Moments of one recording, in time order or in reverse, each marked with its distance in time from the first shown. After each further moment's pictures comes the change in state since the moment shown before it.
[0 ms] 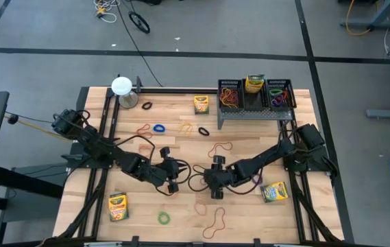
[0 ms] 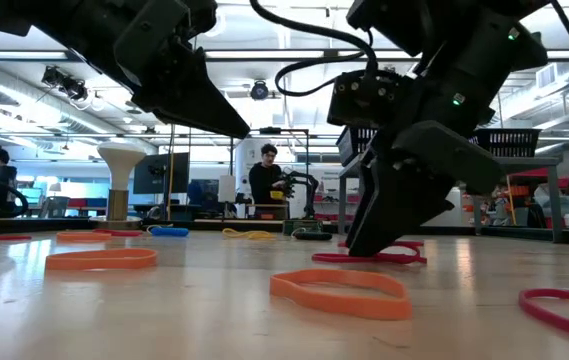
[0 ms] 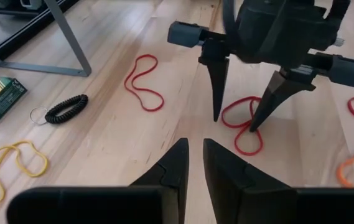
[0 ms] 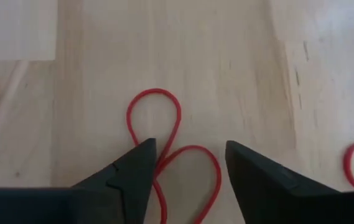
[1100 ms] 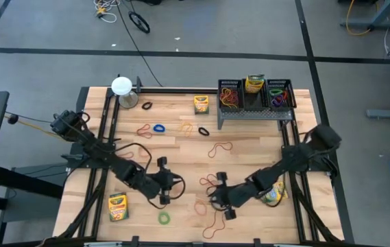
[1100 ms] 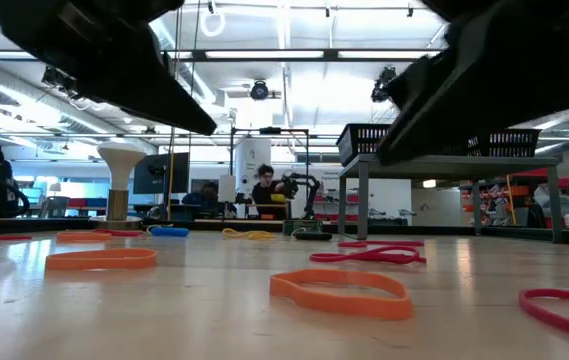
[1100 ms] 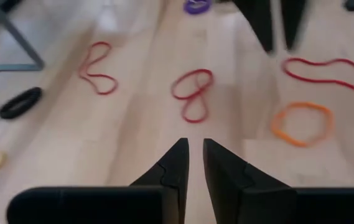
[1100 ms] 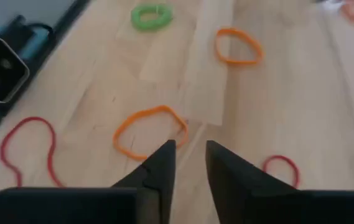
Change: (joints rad) left arm -0.125 0.000 0.001 -0.064 0.022 -0.015; right arm 0.201 -0.151 -0.161 0.402 -0.006 -0.135
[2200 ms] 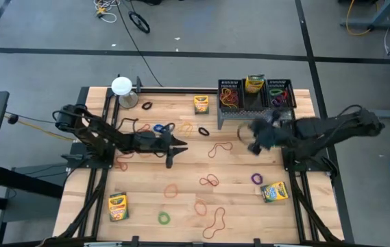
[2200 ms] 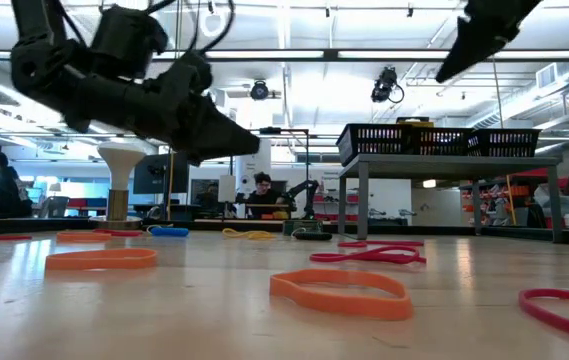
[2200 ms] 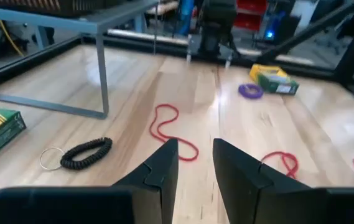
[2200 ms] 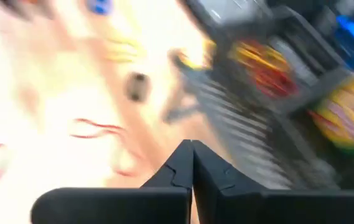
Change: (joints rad) left arm 0.547 -0.007 -0.366 0.855 0.514 0.218; right arm -0.354 -0.724 0.120 -1.130 0.365 0.242
